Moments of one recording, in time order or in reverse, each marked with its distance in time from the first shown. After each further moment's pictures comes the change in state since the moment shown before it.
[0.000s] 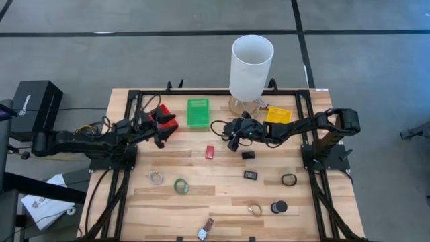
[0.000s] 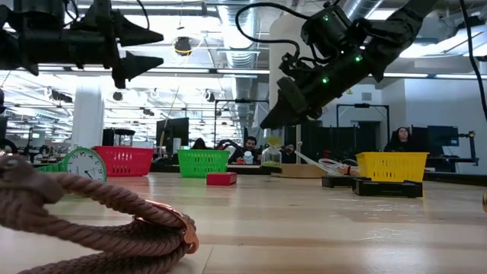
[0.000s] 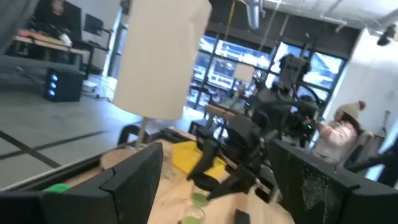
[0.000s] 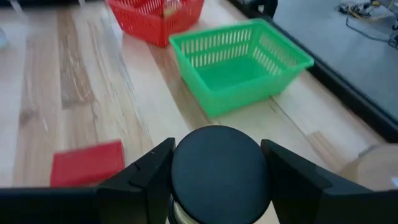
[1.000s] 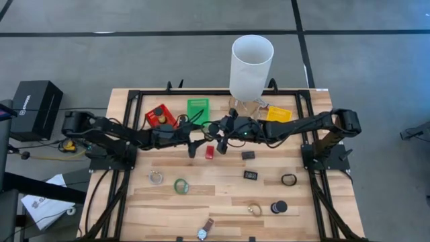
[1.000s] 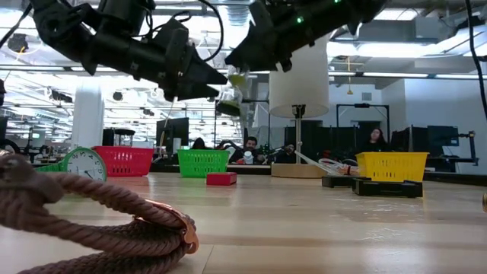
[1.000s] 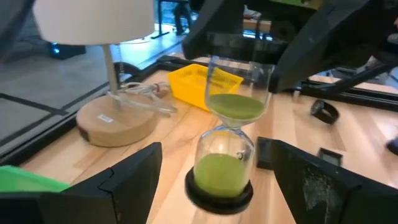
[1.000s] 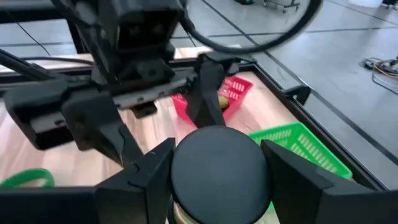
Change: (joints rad) left arm -0.148 0.713 0.349 0.000 -0.112 0.187; right arm 0.103 0.000 0.300 -0.128 -0.007 -0.054
